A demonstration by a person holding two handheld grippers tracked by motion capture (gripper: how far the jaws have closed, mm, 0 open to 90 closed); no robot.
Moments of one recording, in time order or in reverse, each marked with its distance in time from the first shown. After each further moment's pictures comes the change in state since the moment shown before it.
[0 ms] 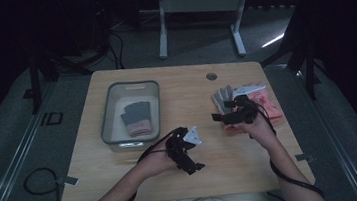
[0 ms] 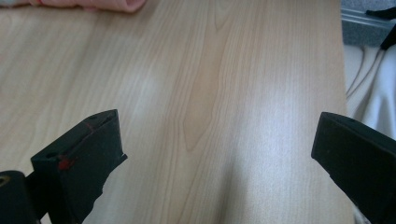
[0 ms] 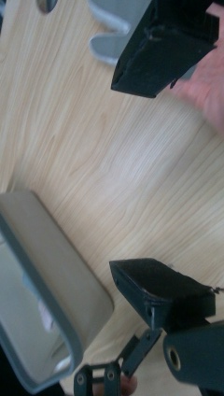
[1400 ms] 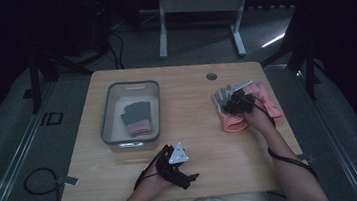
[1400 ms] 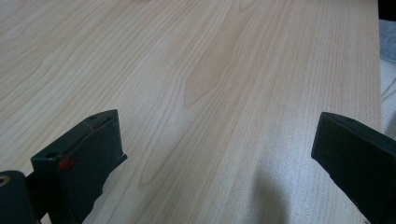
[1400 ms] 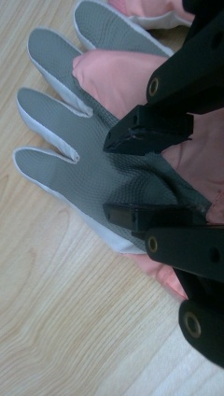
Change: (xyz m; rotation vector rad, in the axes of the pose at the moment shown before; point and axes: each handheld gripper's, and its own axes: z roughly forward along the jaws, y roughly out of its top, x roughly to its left) left arm -0.031 -0.060 0.013 -0.170 0.154 -0.143; right arm -0.082 -0.015 0.057 0.265 -0.279 -0.135
